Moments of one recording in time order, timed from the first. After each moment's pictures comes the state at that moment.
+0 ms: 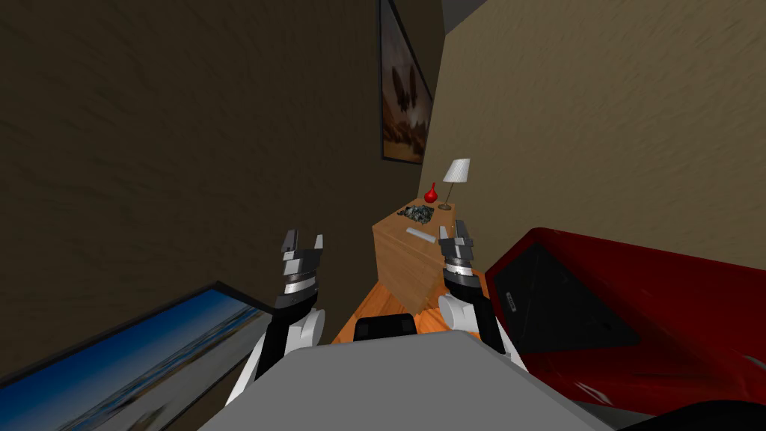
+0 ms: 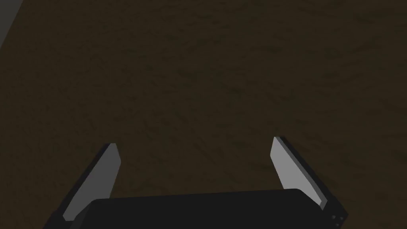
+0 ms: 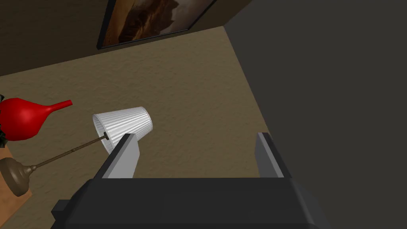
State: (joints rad) left arm 0.54 -0.04 -0.04 -2.30 -0.10 -0.50 0.12; right arm 0.51 0.02 0.03 -2.29 -0.09 -0.49 0.06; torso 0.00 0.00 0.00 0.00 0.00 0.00
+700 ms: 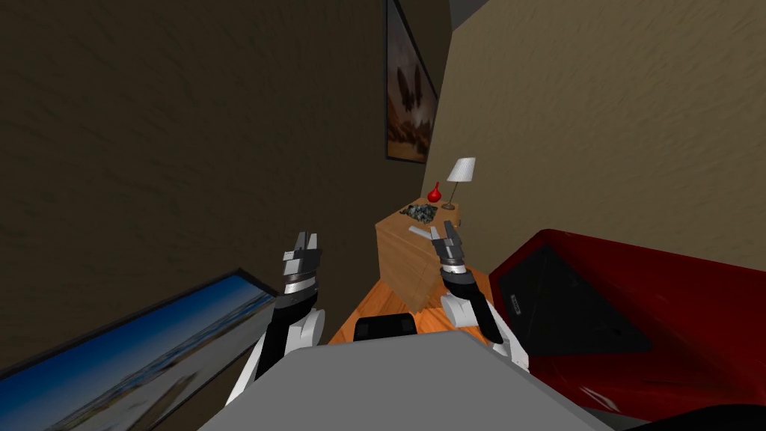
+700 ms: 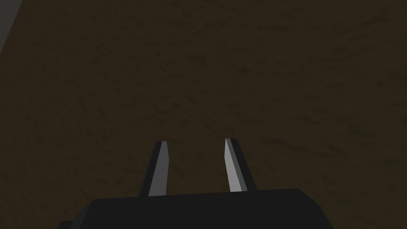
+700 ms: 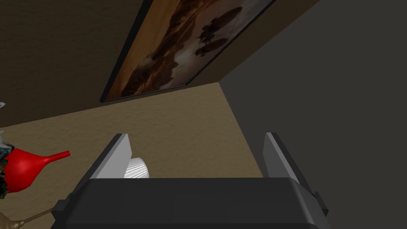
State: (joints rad) left arm 0.54 -0.04 -0.04 -2.30 -0.10 -0.50 0.12; right arm 0.46 -0.16 0.05 -2.22 -0.06 -0.55 0.03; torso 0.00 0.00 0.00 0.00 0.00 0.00
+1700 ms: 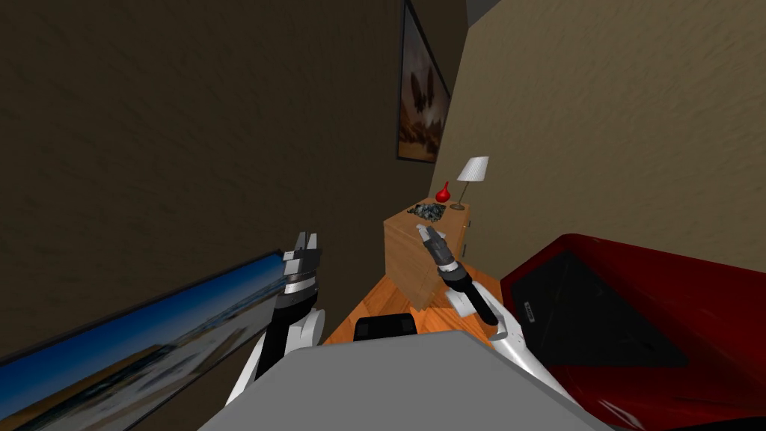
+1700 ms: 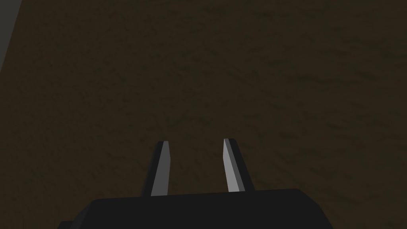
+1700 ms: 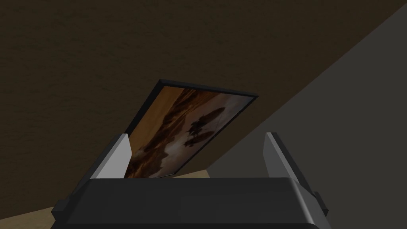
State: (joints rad) left arm 0.54 -0.04 -0.04 -2.30 -0.10 -0.50 0.12; right arm 0.34 -0.44 0.10 -2.07 0.02 -0.65 -0.04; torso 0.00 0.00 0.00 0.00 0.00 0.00
